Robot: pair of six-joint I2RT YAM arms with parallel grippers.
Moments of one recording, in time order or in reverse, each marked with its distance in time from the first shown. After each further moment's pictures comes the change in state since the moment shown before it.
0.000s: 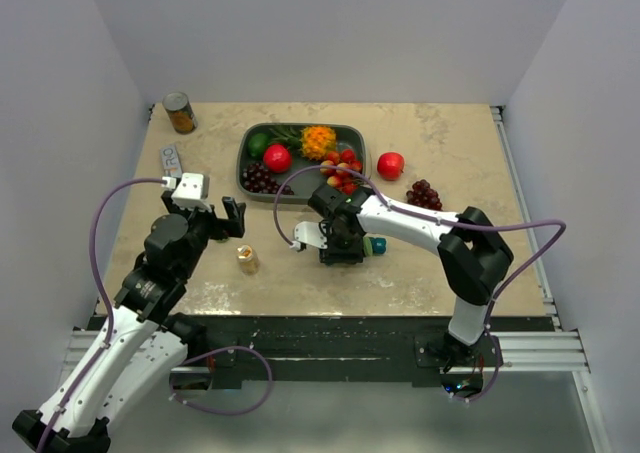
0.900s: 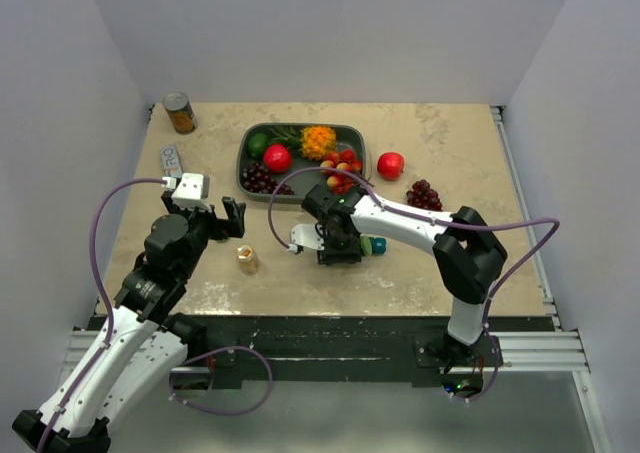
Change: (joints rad) left arm 0.000 -0.003 0.000 -0.003 -0.002 0.000; right arm 0.031 0.030 0.052 -0.058 0.055 -0.001
